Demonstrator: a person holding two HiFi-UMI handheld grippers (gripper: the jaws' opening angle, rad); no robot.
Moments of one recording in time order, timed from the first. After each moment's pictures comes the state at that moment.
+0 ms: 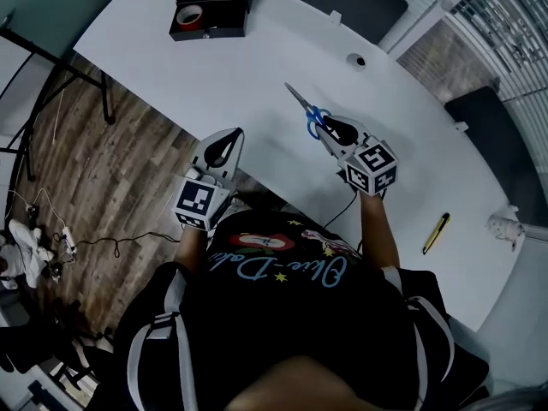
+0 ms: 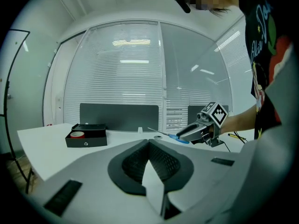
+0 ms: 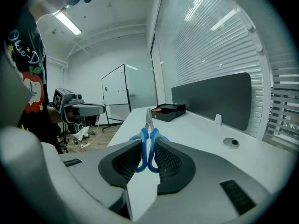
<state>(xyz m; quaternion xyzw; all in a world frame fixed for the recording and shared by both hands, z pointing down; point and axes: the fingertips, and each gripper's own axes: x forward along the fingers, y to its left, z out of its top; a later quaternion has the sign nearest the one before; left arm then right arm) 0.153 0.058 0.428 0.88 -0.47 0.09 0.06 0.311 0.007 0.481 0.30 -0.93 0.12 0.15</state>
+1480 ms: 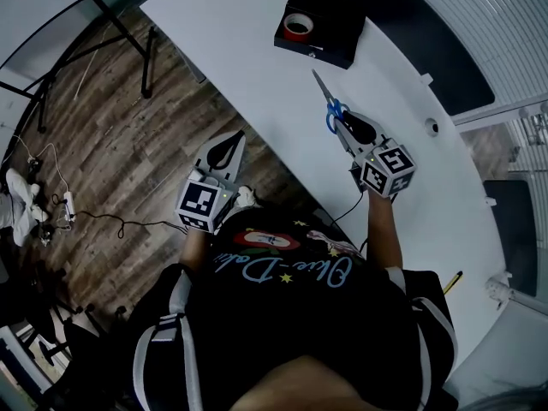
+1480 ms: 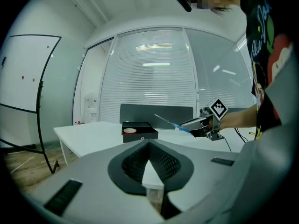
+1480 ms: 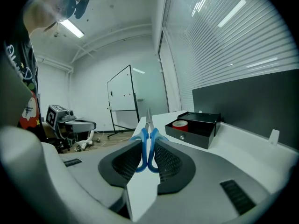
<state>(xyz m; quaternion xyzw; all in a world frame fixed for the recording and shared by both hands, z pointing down) -0.088 0.037 0.442 0.81 -0.57 0.07 0.08 0.086 -0.074 0.454 0.26 -0.95 0.11 0.12</state>
